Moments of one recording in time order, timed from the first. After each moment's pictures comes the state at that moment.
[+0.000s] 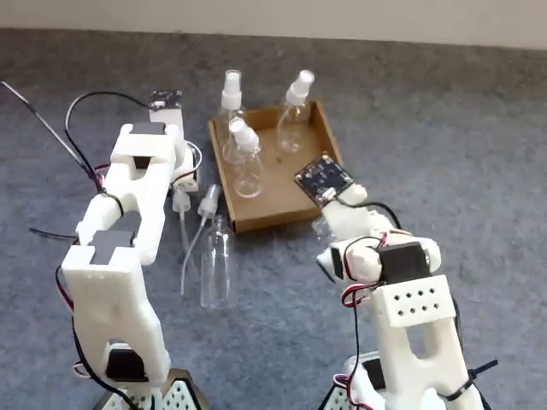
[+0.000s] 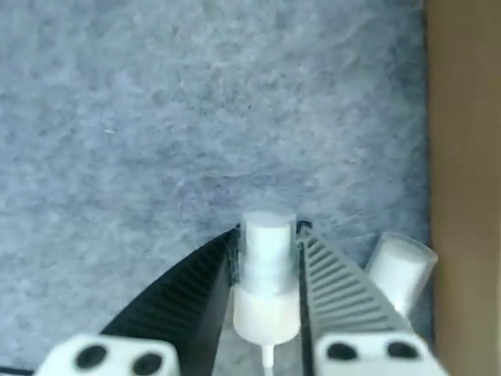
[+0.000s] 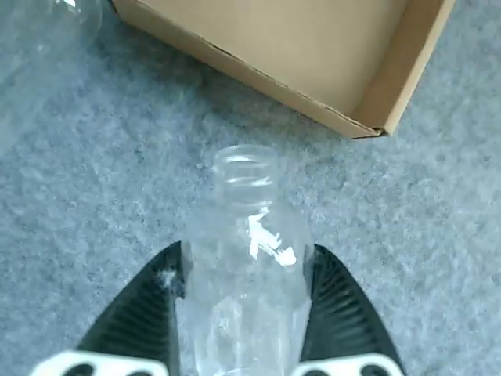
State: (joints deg) left arm -6.8 28.4 -3.0 65.1 10.9; right arm -16.6 -49.2 44.4 74.2 30.8
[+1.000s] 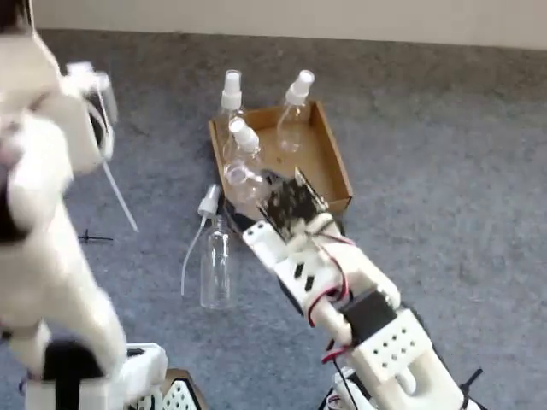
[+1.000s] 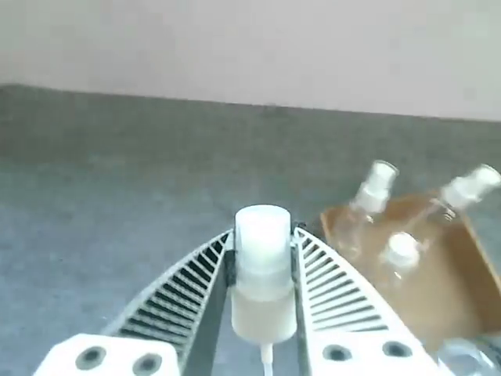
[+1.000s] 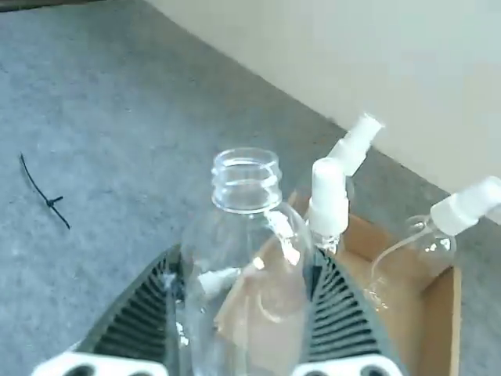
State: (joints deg) left arm -8.9 -18.1 -43.9 101.2 6.2; right arm -39.1 -65.9 63.4 25.7 14.0
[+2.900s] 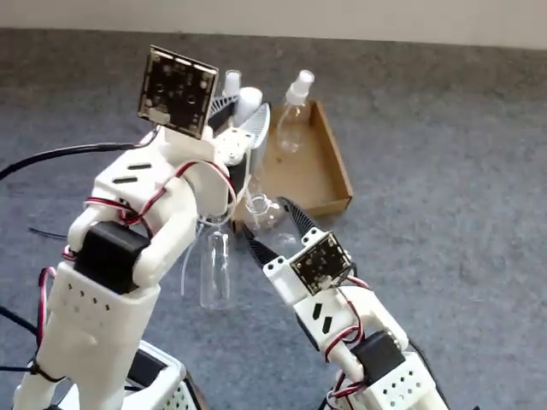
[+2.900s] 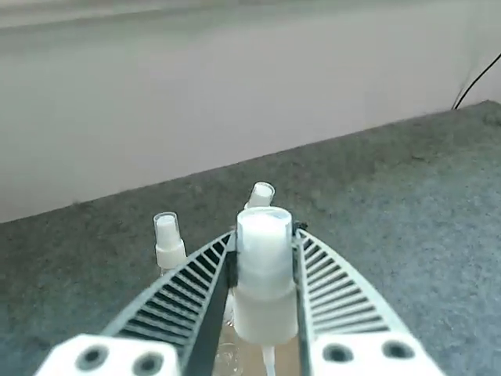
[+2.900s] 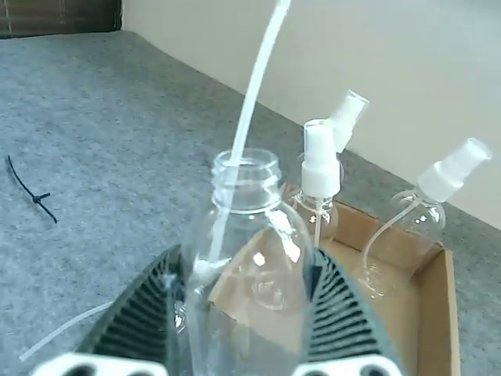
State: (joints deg) left arm 20.5 -42.8 13.7 54.3 6.7; right arm -37.3 -92.0 85.7 22.6 13.7
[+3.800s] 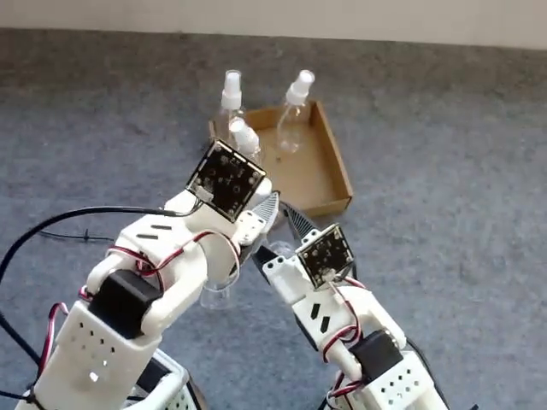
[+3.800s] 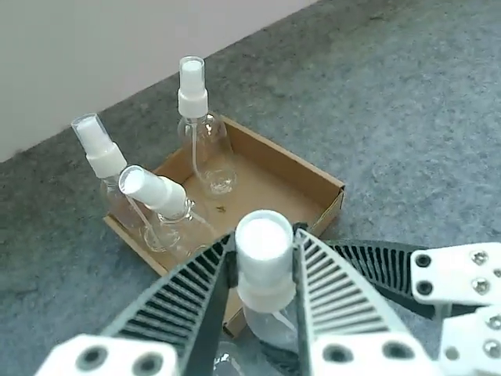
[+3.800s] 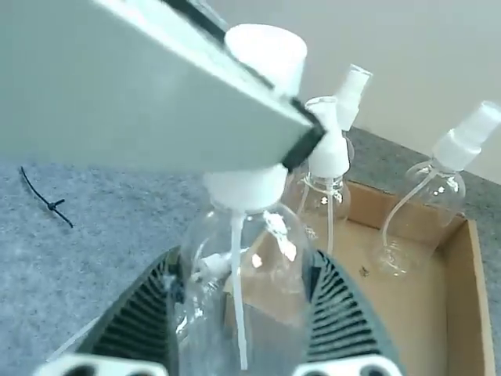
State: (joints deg) left arm 26.6 -55.1 37.5 59.7 -0.8; right arm -37.3 -91.9 86.0 22.8 7.4
